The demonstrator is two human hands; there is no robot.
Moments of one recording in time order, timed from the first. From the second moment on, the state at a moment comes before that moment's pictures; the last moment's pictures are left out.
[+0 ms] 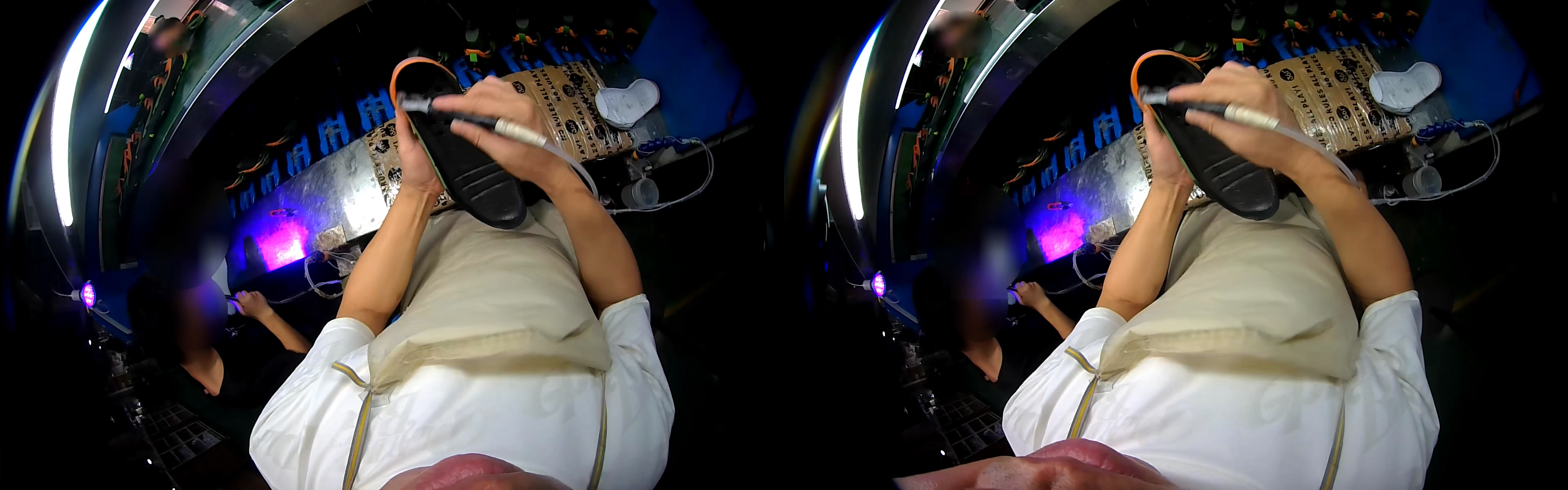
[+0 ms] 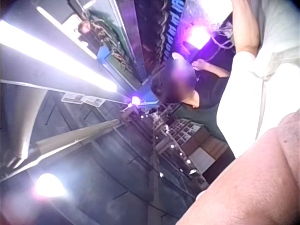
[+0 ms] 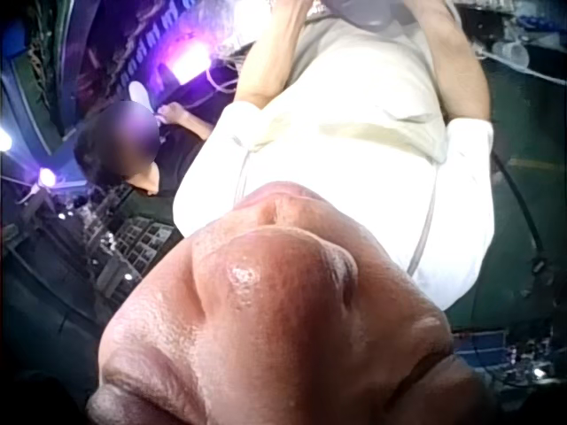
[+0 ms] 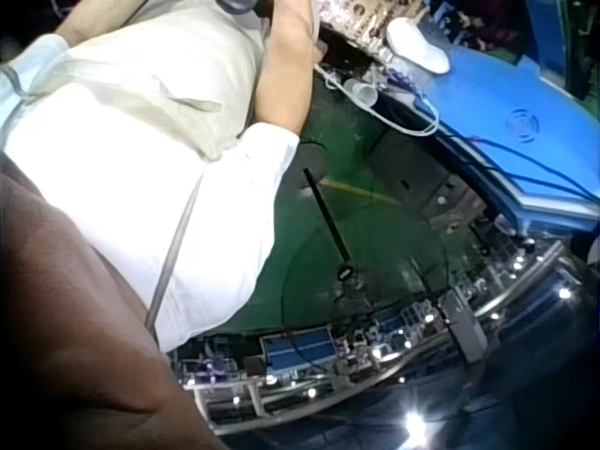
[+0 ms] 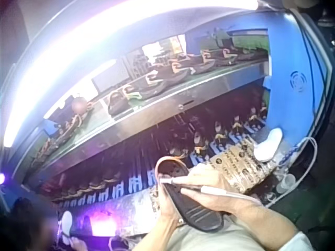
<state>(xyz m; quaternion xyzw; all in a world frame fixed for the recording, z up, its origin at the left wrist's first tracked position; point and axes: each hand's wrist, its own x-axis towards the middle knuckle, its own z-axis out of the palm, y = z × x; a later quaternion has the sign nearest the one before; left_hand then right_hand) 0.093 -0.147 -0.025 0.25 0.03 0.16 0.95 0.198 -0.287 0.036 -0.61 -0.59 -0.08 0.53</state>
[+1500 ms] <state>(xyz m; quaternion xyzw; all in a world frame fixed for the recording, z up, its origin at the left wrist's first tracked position) 0.160 -0.079 0.122 0.67 -0.06 0.00 0.74 0.188 -0.324 0.076 -0.54 -0.74 0.11 0.37</state>
